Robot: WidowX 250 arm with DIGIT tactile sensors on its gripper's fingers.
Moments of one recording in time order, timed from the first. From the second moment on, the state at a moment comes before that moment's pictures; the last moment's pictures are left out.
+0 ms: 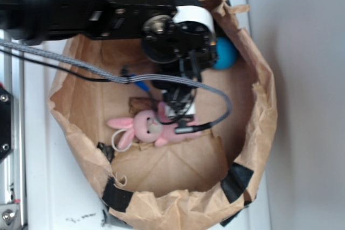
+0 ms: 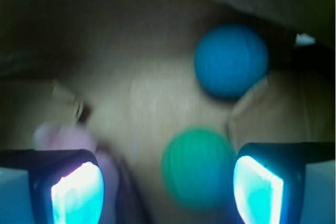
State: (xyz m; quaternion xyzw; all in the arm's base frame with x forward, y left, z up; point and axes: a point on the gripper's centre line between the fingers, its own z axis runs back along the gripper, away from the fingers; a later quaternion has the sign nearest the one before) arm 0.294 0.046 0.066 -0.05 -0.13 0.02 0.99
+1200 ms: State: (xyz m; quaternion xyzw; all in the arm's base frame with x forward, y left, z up) arm 0.328 0.035 0.042 0.00 -0.19 0.09 0.98
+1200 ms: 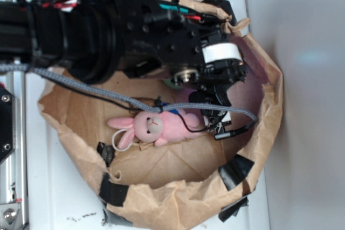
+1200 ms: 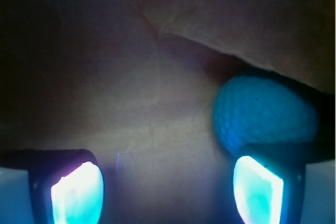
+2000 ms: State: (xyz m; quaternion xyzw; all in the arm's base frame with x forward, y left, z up) arm 0.319 0.037 0.046 0.03 -0.10 0.20 0.97
